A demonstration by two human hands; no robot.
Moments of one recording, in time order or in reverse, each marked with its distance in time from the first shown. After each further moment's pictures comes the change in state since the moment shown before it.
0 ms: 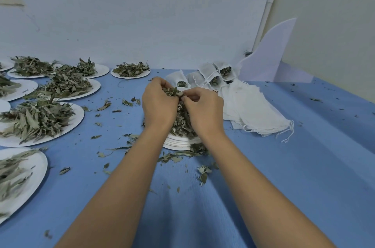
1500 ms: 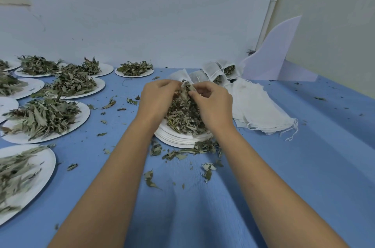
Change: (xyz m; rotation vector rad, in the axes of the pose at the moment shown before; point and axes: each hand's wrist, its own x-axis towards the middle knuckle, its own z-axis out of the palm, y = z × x) left_hand 0.003 0.008 -0.029 -0.295 -0.290 -0.169; right_hand 0.006 0.003 -0.010 0.108 -0.008 0.004
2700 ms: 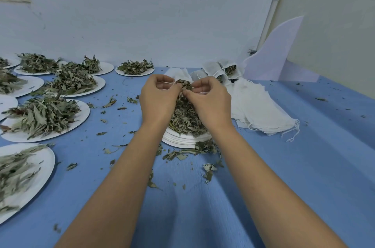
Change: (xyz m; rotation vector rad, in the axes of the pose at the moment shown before) left_hand 0.000 -0.010 0.012 -0.049 0.284 0.079; right_hand -0.005 -0.012 0.003 0.088 -0.006 0.080
